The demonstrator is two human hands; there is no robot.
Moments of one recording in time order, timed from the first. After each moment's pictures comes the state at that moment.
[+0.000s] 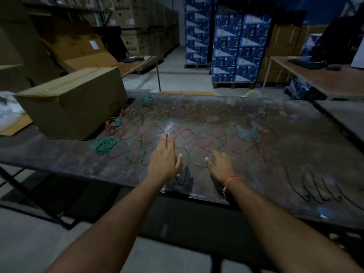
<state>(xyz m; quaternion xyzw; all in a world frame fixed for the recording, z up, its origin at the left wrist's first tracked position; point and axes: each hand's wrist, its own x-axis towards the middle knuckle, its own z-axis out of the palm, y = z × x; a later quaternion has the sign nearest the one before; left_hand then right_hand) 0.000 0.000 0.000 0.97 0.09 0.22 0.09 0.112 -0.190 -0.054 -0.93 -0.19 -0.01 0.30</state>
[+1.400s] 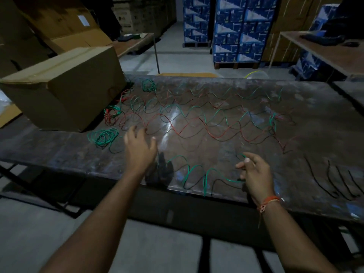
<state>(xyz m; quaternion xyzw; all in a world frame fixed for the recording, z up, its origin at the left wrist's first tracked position) 0.009 0.111 -0.020 0.90 0.25 0.28 0.22 0.059 -0.220 -0.054 -0.75 0.00 -0.02 0.66</state>
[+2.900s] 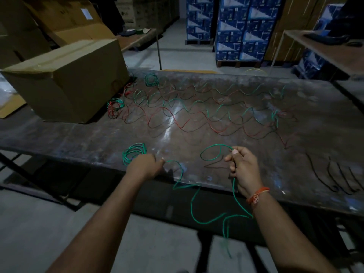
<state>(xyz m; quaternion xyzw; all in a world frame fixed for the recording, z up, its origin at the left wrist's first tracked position) -0.037 0.097 -0.033 0.97 0.23 -0.07 0.10 0.035 -0.184 -0.034 -0.66 -0.01 0.06 0.75</state>
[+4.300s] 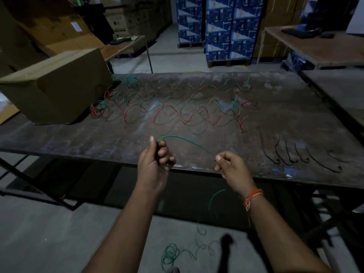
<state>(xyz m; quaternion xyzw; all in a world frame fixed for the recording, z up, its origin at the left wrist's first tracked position) -0.093 -0.134 0.018 0.37 0.10 0.18 0.90 -0.009 -0.338 -0.045 -0.77 -0.13 0.07 0.63</state>
